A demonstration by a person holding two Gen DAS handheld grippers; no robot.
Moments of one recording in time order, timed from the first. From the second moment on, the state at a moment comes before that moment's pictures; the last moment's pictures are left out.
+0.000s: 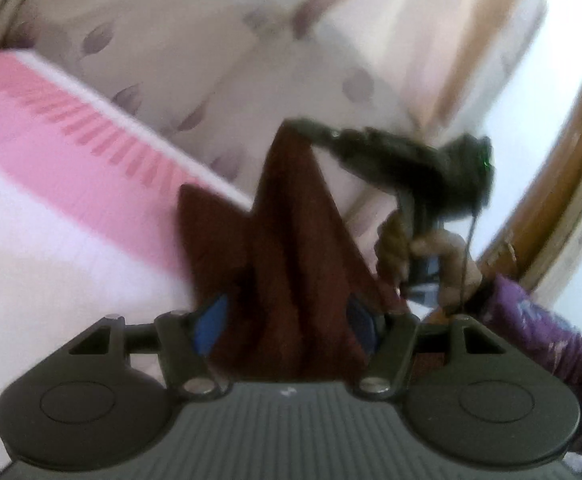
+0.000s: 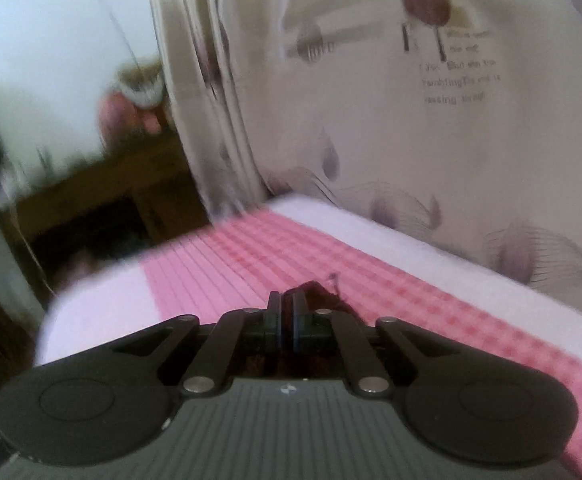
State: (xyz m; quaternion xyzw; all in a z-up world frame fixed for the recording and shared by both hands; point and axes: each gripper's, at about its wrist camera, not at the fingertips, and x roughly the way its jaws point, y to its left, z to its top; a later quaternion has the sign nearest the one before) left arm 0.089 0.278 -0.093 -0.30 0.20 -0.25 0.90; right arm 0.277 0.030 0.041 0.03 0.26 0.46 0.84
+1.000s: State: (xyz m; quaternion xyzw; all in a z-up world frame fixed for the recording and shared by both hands) left arm 0.157 0.251 -0.103 -0.22 0.27 -0.33 0.88; right arm 0.279 0.059 0.042 -0.04 0.33 0.48 0.81
